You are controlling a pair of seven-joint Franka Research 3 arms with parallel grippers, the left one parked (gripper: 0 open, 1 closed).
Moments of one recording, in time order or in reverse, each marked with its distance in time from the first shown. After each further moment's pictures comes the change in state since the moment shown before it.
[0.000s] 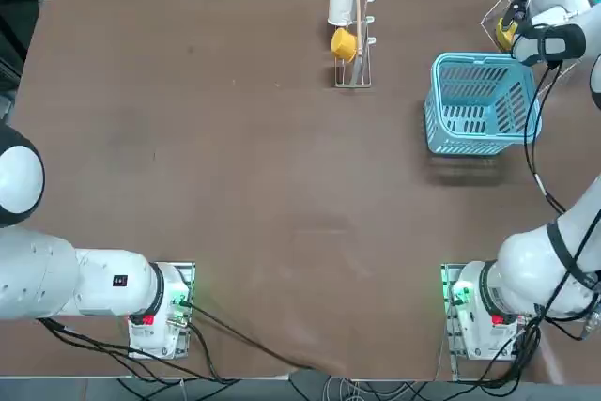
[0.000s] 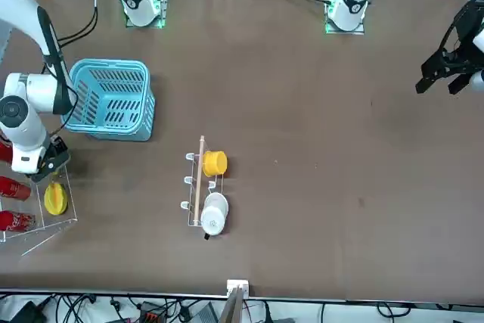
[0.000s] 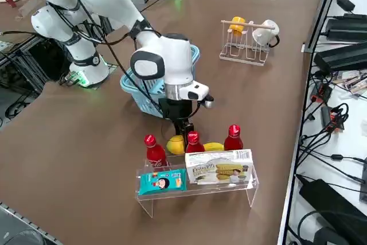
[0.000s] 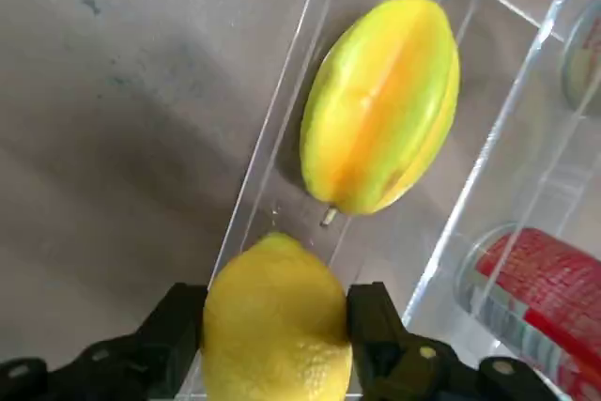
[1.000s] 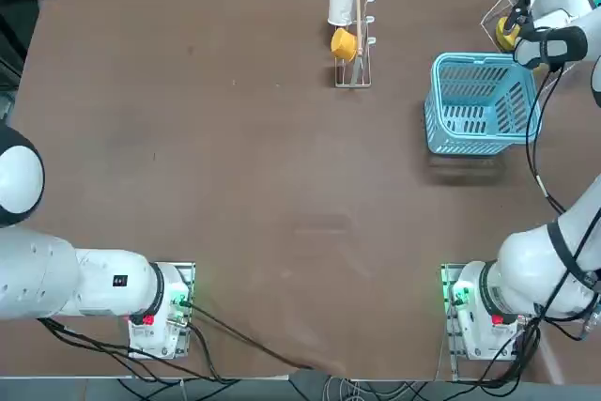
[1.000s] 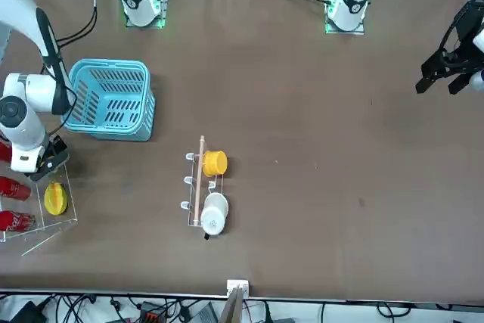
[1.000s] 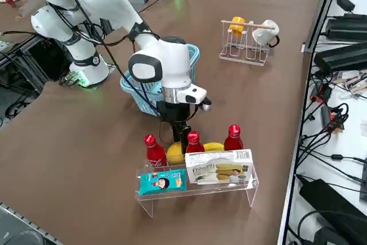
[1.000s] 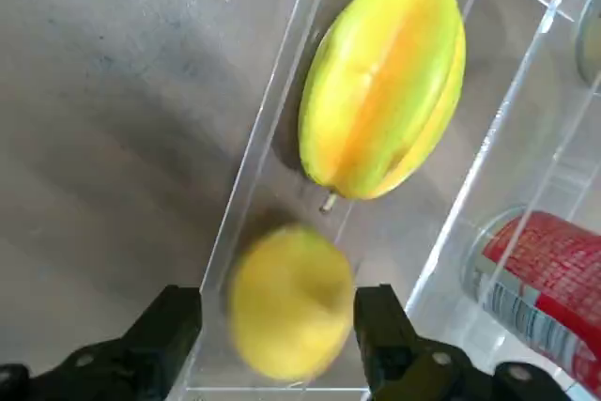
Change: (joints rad) arm -0.013 0.003 0.000 0.000 -0.001 -0.003 -0.006
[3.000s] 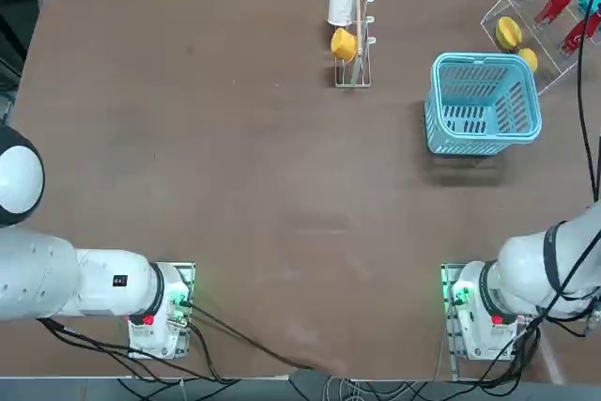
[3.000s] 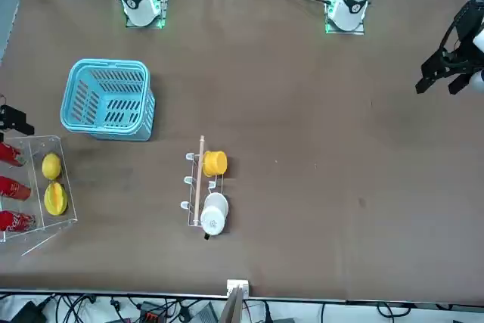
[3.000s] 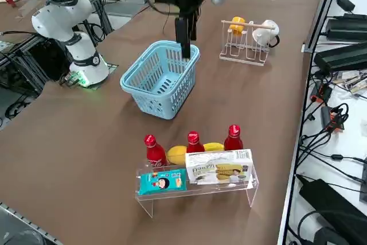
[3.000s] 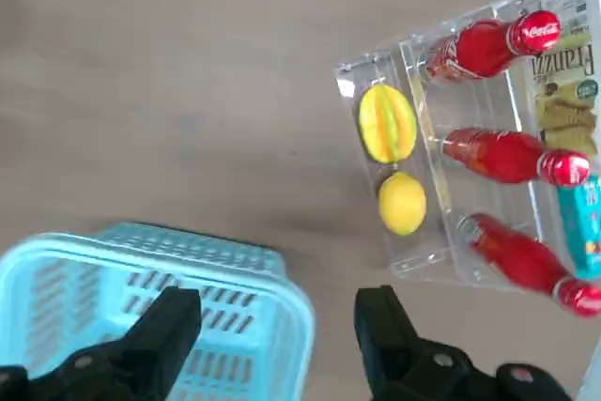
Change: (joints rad) arm 0.096 -0.248 0.097 0.564 0.570 -0.983 0.333
